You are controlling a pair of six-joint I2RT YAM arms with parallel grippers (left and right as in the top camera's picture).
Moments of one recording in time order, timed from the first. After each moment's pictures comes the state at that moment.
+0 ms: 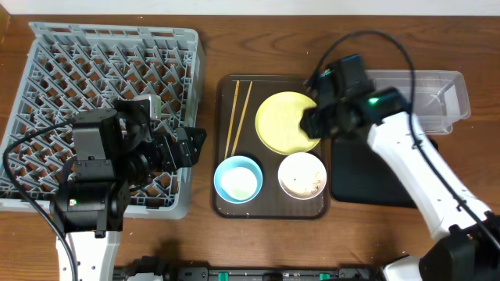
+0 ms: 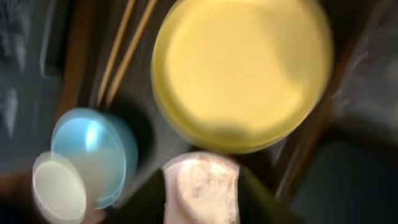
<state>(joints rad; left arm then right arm) 0.03 0.96 1.05 -0.87 0.53 -0.25 0.39 1.61 1.35 -0.94 -0.25 0.19</state>
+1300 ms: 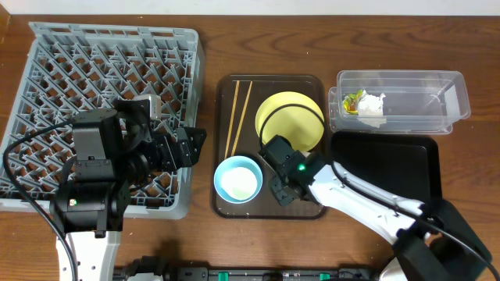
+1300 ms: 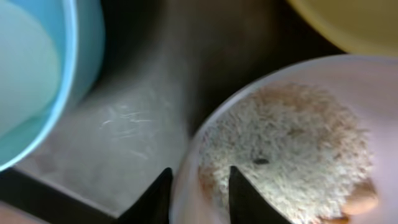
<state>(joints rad) 0.03 0.96 1.05 -0.87 0.53 -0.25 0.80 1.66 0.95 -0.67 0.05 0.26</state>
